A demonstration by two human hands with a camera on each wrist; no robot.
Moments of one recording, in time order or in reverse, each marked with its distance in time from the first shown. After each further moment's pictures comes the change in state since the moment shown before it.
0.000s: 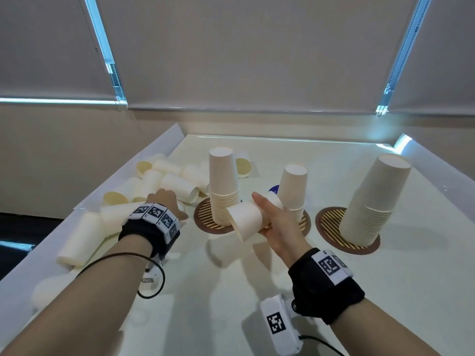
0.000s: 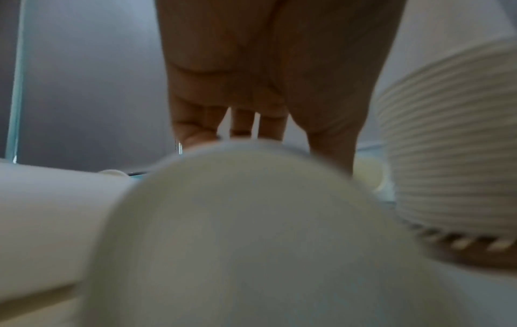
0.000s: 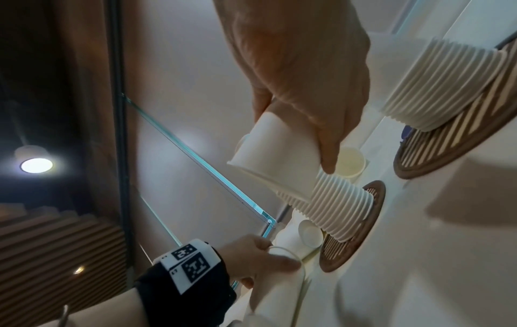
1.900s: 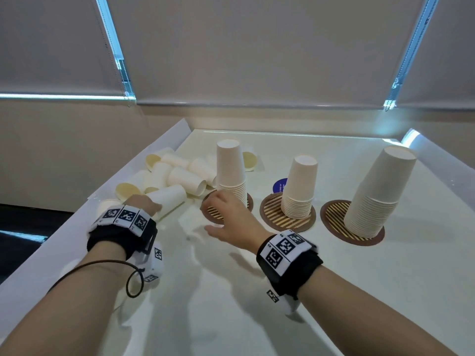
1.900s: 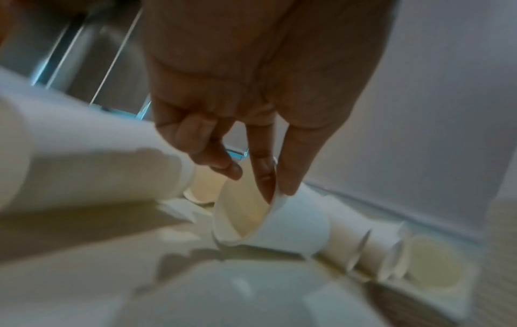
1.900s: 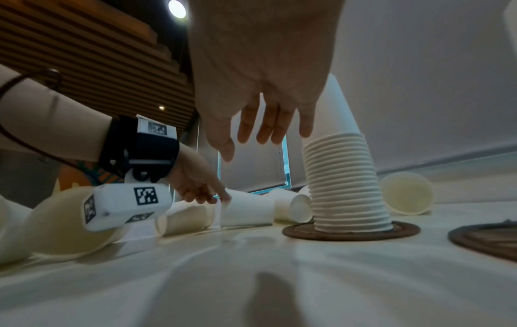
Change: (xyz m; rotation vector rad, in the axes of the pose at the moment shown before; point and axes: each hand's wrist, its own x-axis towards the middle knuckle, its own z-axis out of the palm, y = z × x) left_hand -0.023 -0.052 -0.024 -0.258 -0.226 -0.296; right_hand -0.010 0.036 0.047 -1.364 -0.590 -0.798
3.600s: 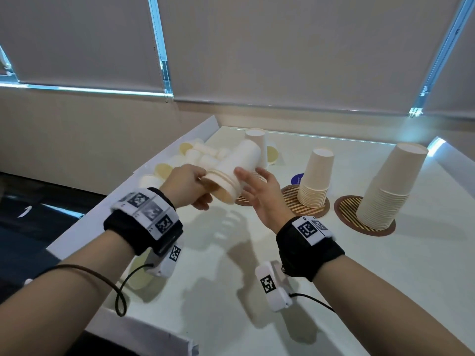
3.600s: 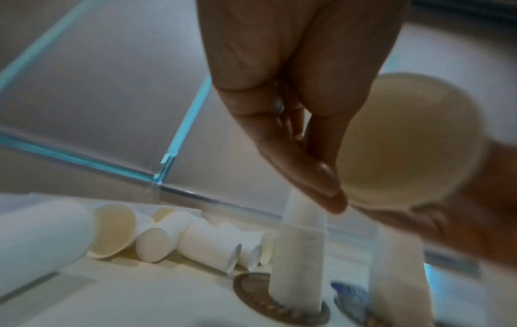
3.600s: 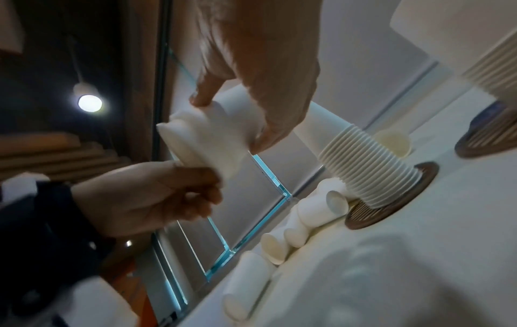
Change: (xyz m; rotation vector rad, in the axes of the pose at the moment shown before) left_hand -0.131 -0.005 -0.017 -0.556 0.005 0.508; right_hand -0.017 -0.047 -0.019 1.364 0.282 0.563
